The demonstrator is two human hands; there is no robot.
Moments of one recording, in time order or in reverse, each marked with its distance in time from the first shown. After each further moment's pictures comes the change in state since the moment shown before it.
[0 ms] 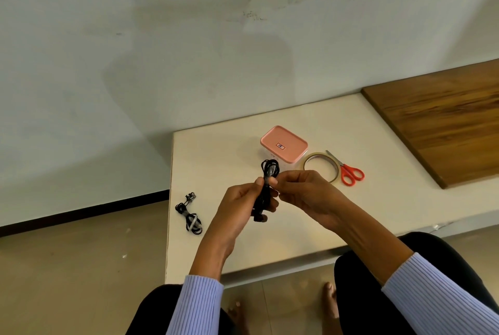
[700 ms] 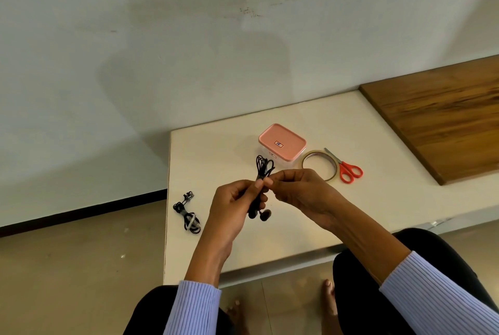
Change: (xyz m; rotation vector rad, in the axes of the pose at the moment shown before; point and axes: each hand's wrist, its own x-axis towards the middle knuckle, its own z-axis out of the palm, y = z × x) left_hand -0.006 -0.003 -0.001 -0.016 0.133 0.095; right_hand 0.000 0.003 -0.001 -0.049 0.029 0.002
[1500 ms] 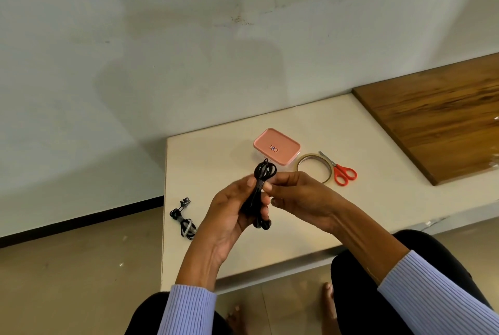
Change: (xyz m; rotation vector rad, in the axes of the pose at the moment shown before) left_hand -0.002 0.013 0.003 -0.394 -0.170 -0.124; right_hand -0.007 -0.007 -0.003 0.065 -0.248 -0.067
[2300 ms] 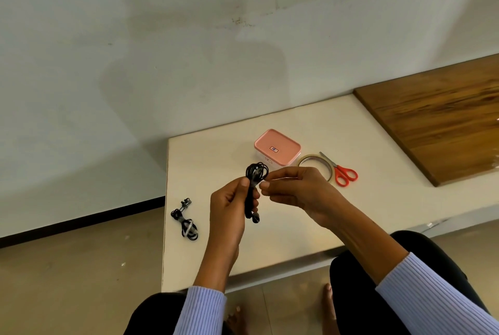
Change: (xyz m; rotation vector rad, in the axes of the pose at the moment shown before) left_hand 0.008 -0.020 0.006 0.268 0.302 0.286; right_hand -0.002 -0.010 0.007 -0.048 0.373 0.049
